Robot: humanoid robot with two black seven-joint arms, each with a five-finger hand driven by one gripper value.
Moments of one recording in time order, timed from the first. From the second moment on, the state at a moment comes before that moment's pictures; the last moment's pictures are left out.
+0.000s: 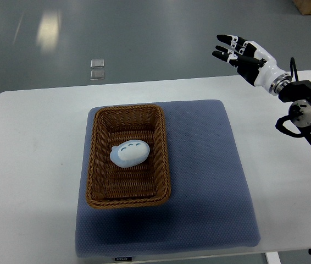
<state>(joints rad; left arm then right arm) -0.03 0.00 -0.15 -0.23 0.07 -0.06 0.02 0.68 -0.33 0.97 0.90 -0.36 0.20 0.11</state>
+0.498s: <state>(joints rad) -0.03 0.00 -0.15 -0.23 0.07 -0.06 0.02 0.53 -0.25 1.02 0.76 0.00 0.27 0.19</state>
